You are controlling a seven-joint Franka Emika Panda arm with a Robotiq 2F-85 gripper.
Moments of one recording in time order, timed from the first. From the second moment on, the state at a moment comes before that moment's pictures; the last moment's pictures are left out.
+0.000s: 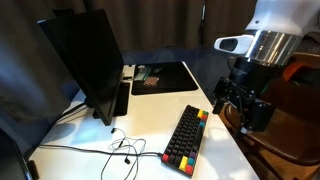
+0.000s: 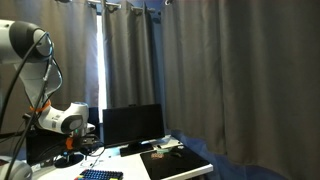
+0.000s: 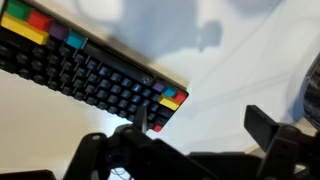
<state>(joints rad) 0.66 0.00 0.33 -2.52 0.38 2.72 -0.57</state>
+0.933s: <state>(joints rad) 0.50 0.23 0.54 -2.38 0.53 2.85 -0.86</state>
